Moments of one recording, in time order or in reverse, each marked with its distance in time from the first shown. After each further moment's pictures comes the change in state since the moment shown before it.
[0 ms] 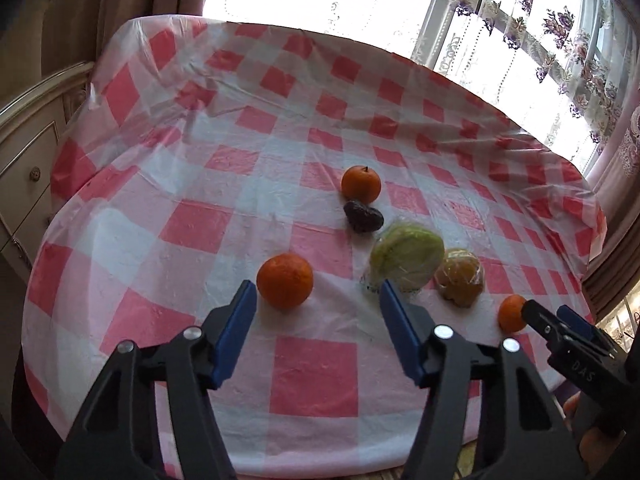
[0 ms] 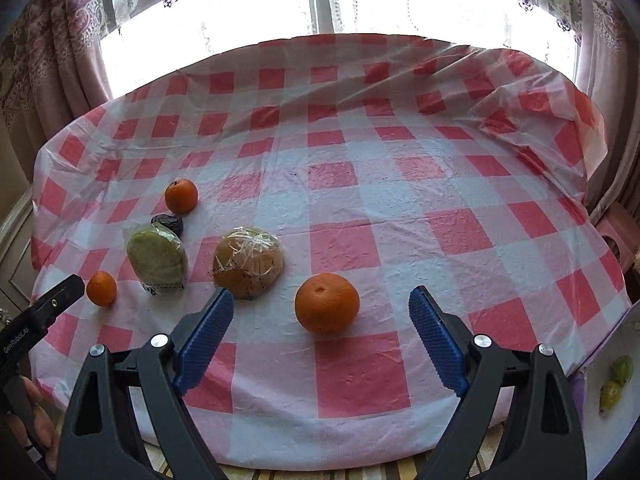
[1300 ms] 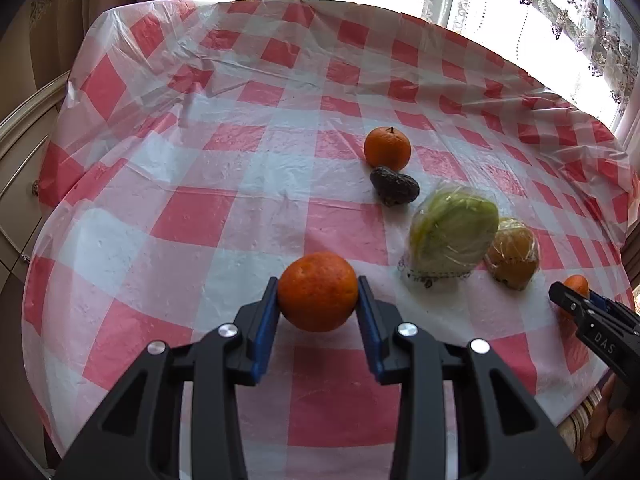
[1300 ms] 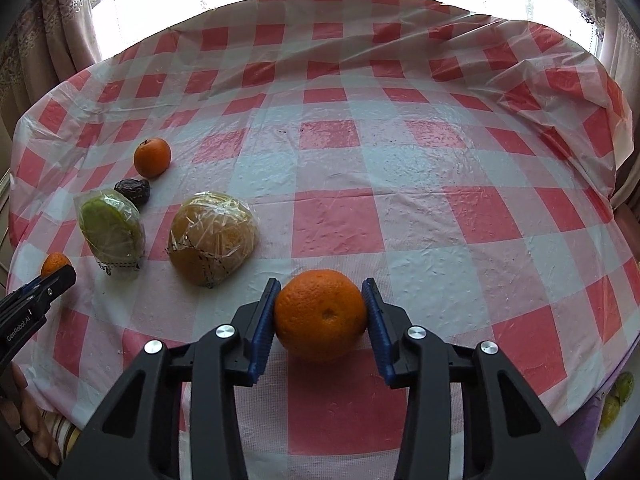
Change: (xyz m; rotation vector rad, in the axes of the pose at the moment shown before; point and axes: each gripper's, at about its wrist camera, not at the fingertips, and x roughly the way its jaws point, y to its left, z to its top) left arm 0.041 -0.007 -0.006 0.076 0.072 0.110; right arm 0.046 -0.011 -0.004 -0.024 0.113 -0.002
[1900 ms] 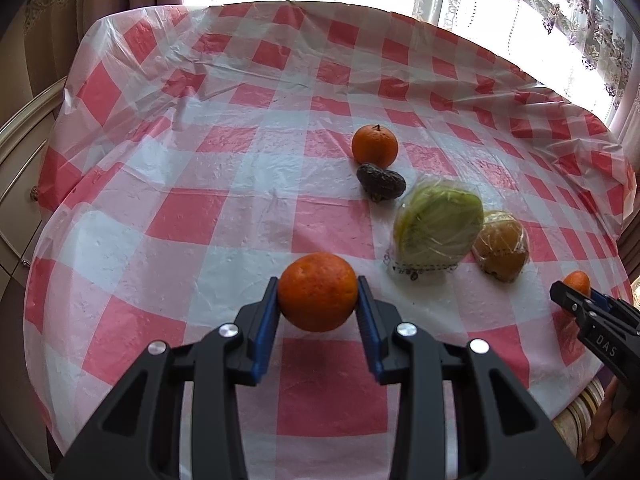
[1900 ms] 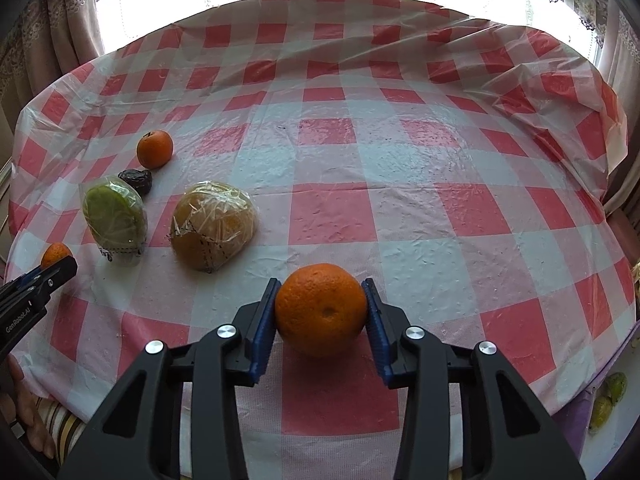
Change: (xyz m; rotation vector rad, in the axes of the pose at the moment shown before) left arm -0.005 -0.008 -0.002 0.024 -0.008 -0.010; right arm -0.013 -0.005 -0.005 -0.007 -0.011 0.005
